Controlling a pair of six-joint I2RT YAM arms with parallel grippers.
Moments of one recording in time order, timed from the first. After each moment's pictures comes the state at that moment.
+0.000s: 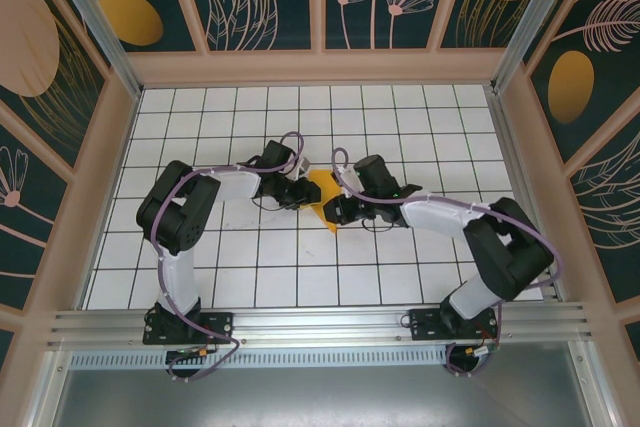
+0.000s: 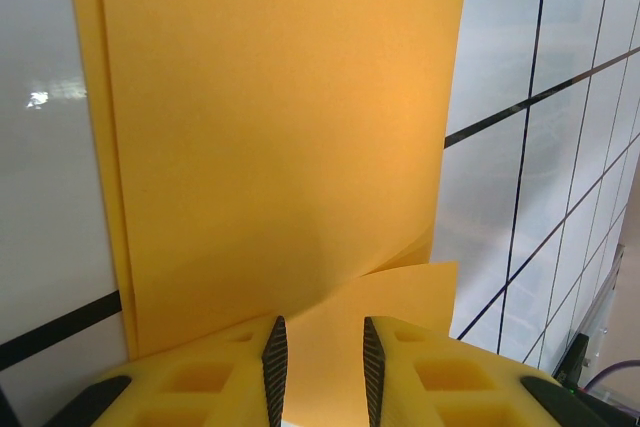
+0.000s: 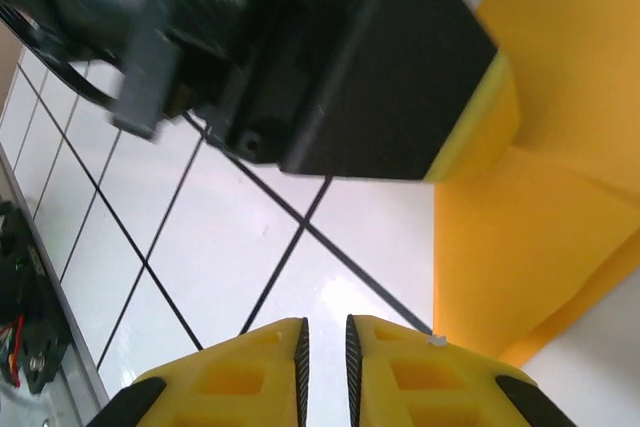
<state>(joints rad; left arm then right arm) -0.52 1.97 1.06 -0.13 0.63 -0.67 0.66 1.58 0.78 -0.06 -0.53 0.37</state>
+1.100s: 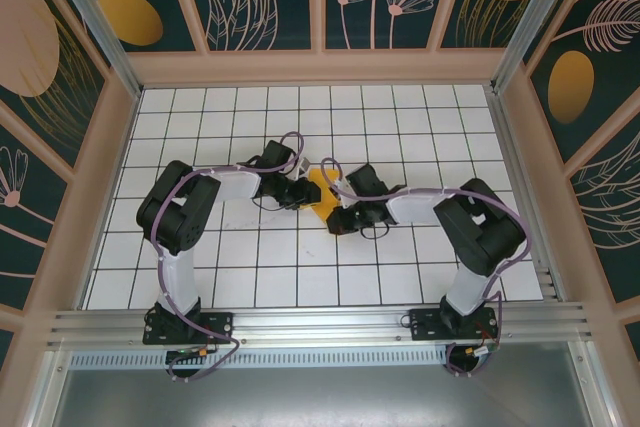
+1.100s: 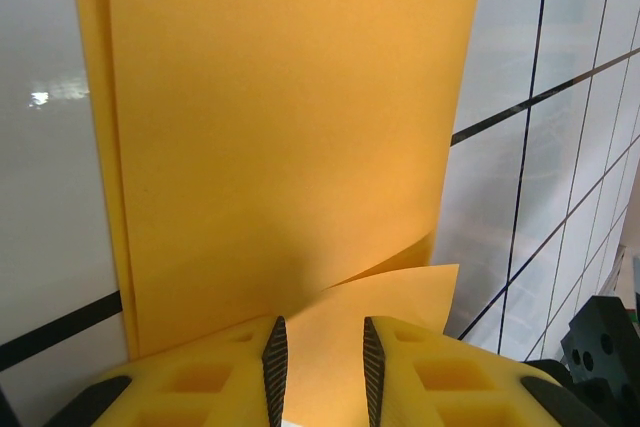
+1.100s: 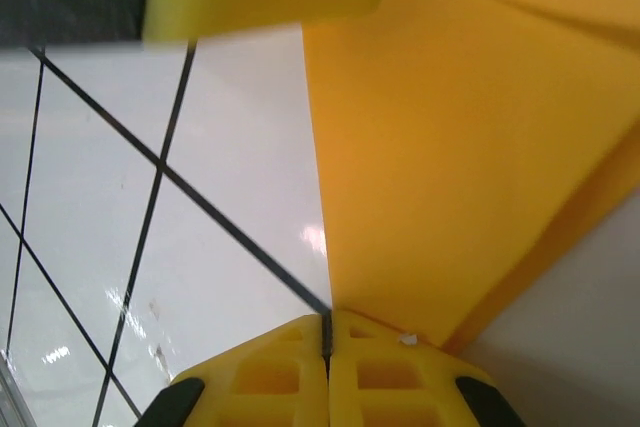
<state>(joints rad) -0.52 1.97 1.06 -0.13 0.63 -0.67 0.67 1.72 0.78 -0.12 -0.51 0.36</state>
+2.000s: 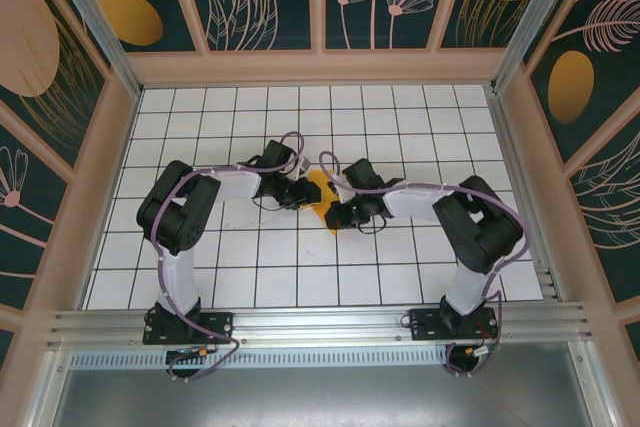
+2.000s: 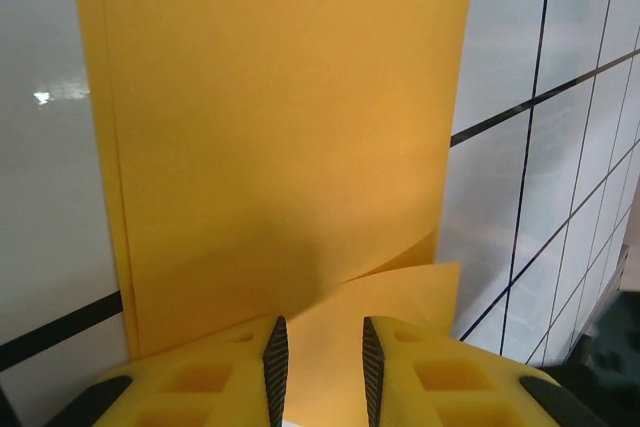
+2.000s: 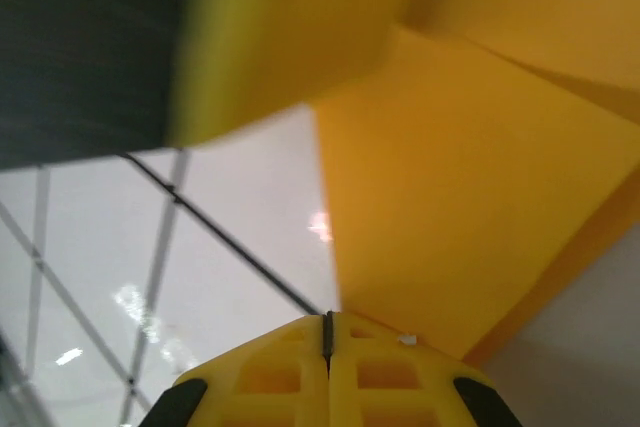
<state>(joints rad) -0.52 1.97 1.07 -0.13 0.62 -0.66 0.67 1.77 0.88 -0.20 -0.49 0.39</state>
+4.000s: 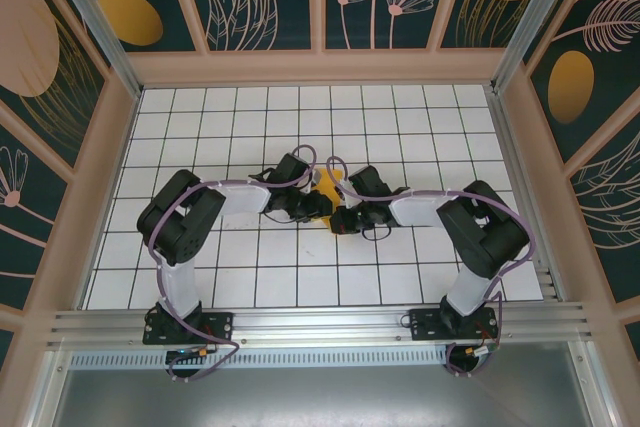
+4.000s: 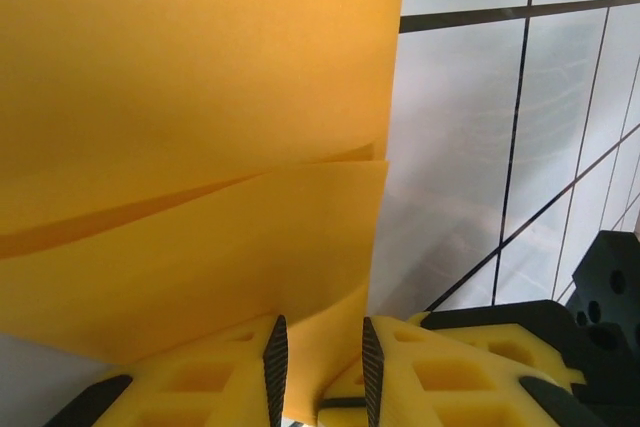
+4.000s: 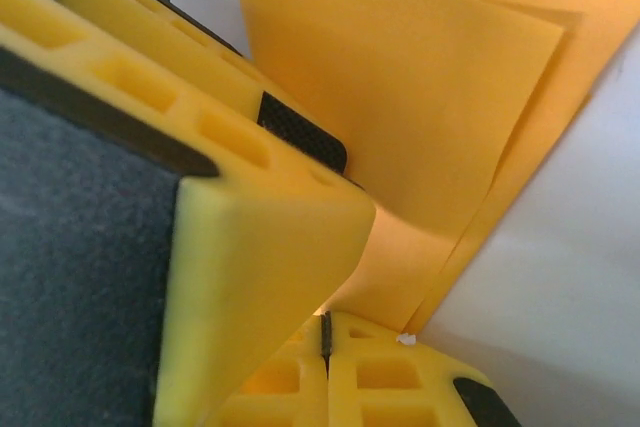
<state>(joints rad) -0.65 1.91 0.99 -0.07 0.54 -0.79 0.66 1.72 0.77 -0.11 -0.47 0.45</state>
